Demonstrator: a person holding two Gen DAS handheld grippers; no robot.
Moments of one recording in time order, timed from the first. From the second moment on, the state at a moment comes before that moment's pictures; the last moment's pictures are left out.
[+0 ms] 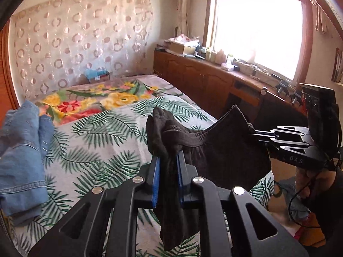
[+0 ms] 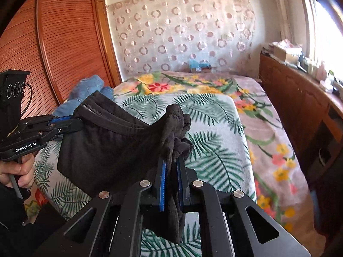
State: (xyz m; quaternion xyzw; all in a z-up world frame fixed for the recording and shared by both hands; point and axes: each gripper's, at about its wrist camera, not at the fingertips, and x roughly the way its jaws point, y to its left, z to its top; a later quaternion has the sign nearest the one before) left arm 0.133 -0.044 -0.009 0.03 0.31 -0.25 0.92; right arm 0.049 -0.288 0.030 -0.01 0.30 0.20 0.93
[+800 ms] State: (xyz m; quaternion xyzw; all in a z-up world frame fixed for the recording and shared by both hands) left arm 0.128 0.037 0.001 0.01 0.27 -0.18 0.94; right arm 0.089 -0.231 0.039 -0.06 0.27 0.26 0.93
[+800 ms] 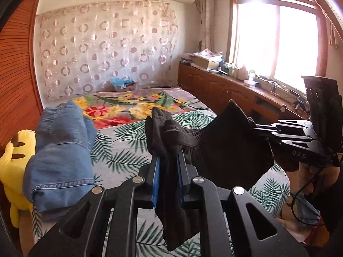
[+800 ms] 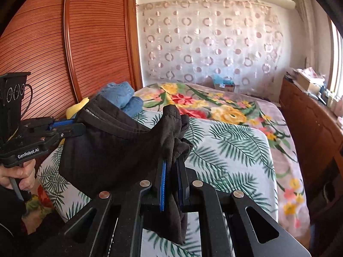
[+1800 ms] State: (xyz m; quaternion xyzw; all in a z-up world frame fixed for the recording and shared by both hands) left arm 0.210 0.157 -0.012 -0.03 0.27 -0.07 0.96; right arm 0.252 -0.135 0.045 -0.12 0.23 0.35 0.90
